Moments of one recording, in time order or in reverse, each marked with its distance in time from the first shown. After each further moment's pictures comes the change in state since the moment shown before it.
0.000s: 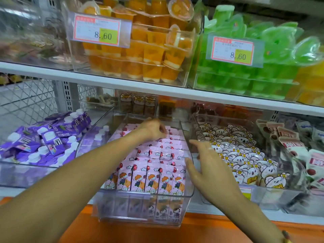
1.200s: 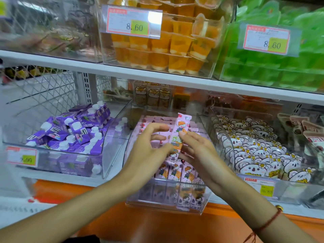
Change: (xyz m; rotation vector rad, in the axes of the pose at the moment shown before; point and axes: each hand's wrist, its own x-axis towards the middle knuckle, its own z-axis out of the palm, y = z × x) left_hand -0.168 0.015 -0.005 -0.911 0.398 -0.054; right_hand 0.021 -0.064 0.023 1.346 -0.280 0.436
